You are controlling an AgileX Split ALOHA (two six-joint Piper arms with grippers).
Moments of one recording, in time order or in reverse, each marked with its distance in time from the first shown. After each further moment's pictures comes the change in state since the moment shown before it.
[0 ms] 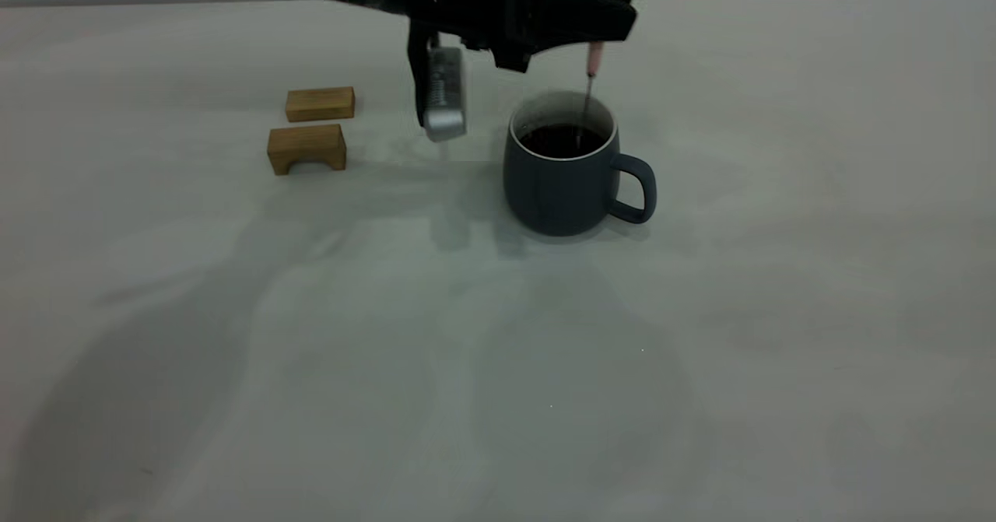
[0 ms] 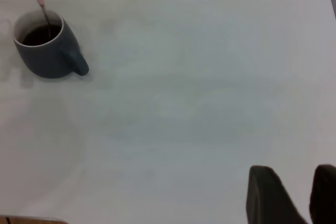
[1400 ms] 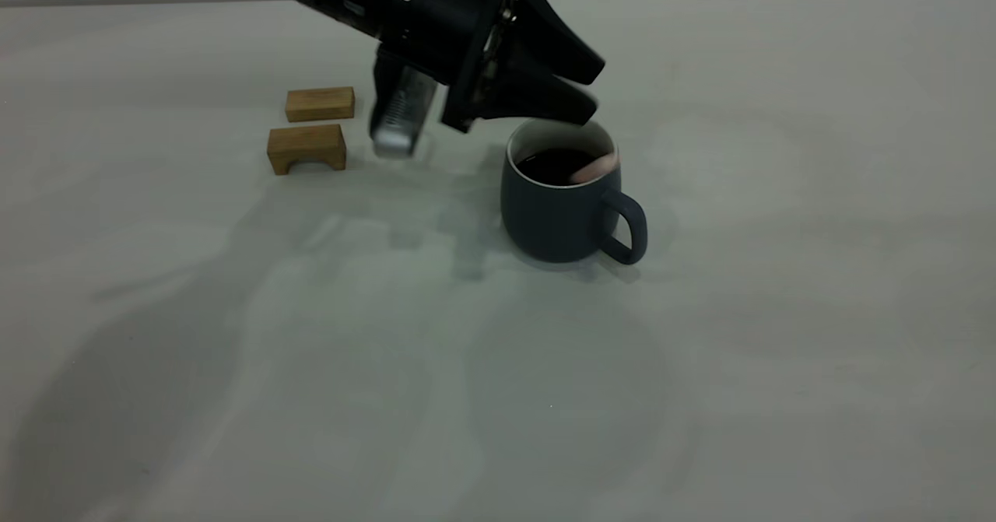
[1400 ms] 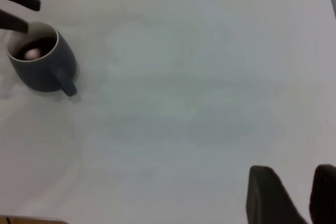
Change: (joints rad) left arm 0.024 -0.002 -0.049 0.352 0.032 0.036; right arm 0.000 0.000 0.000 0.000 0.000 0.001
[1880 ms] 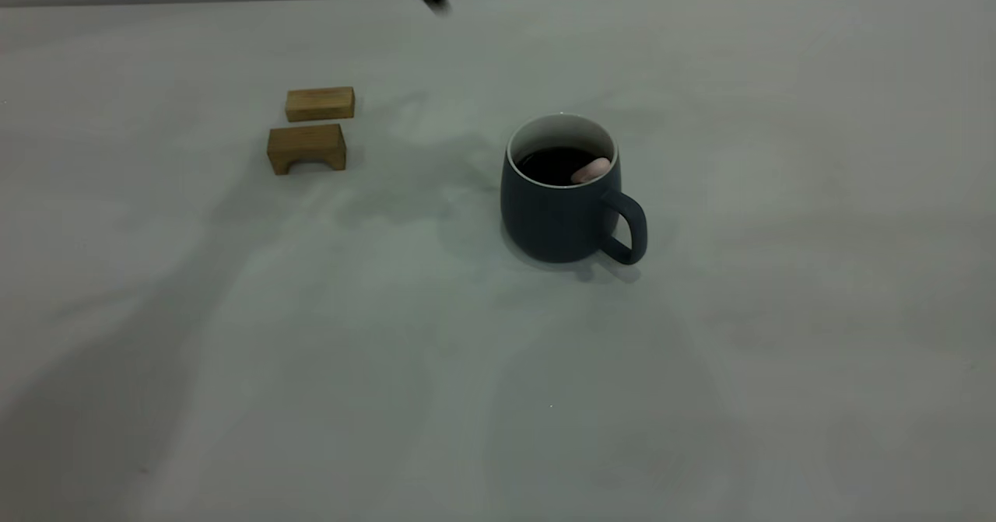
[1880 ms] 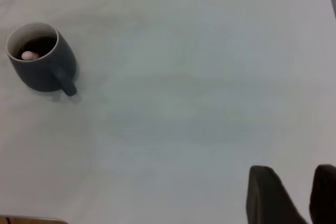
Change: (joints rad) left arm 0.009 -0.235 -0.310 0.785 0.202 0.058; right arm 0.000 0.000 0.000 0.000 0.000 -0.001
